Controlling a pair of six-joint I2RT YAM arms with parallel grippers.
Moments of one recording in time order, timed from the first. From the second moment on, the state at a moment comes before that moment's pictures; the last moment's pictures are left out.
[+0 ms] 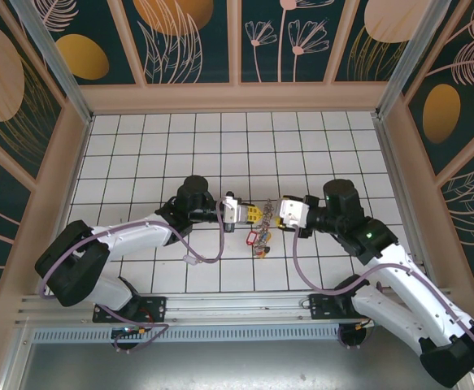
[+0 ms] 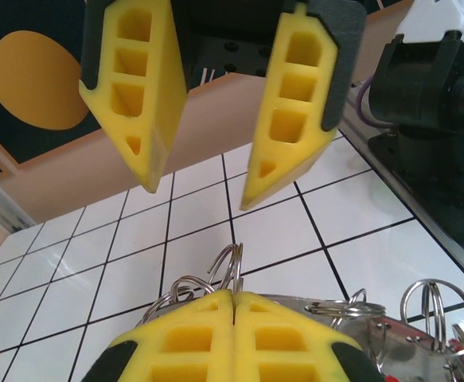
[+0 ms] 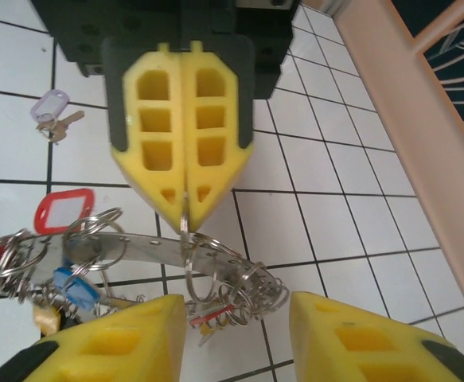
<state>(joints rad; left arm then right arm) -0.78 1.46 0.70 0.54 0.81 0.53 0.57 0.76 0.73 -0.52 -0.45 -0.86</state>
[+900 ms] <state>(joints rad) -0.78 1.46 0.73 0.55 0.87 0.50 0.57 0.78 0.67 -0.40 -0.52 -0.81</state>
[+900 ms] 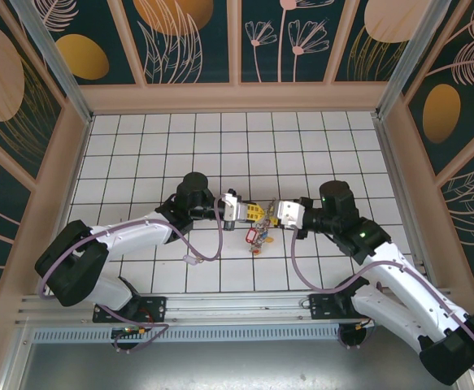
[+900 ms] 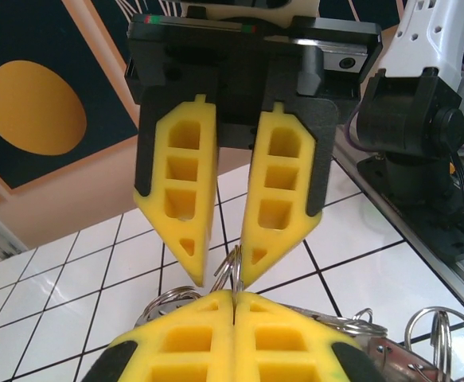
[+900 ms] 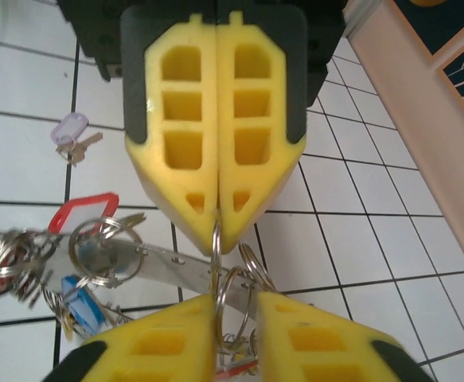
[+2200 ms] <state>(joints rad) -0.77 1.40 0.87 0.15 0.78 0.62 0.56 0.80 0.70 -0.36 -0.59 -0.79</state>
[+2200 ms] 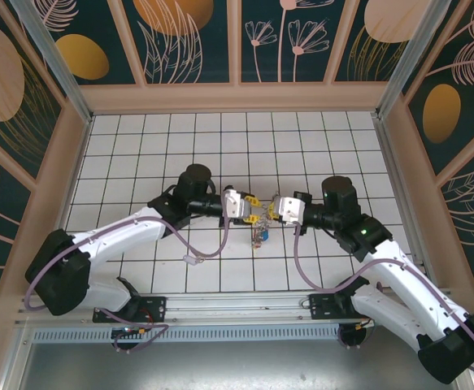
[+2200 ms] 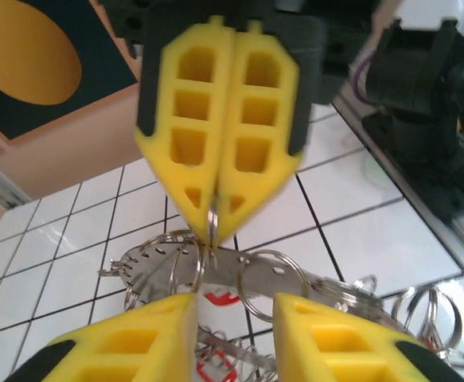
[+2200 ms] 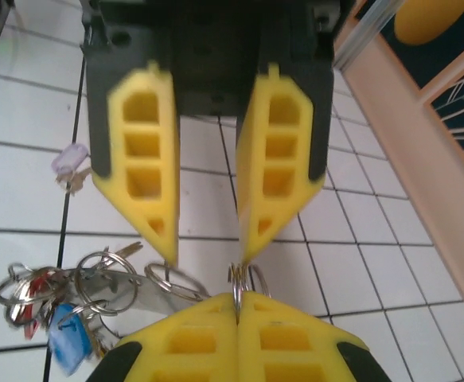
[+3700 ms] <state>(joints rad) -0.77 1.45 0.92 0.09 0.67 0.50 0.51 0.84 0.69 -0.35 -0.61 -0.76</state>
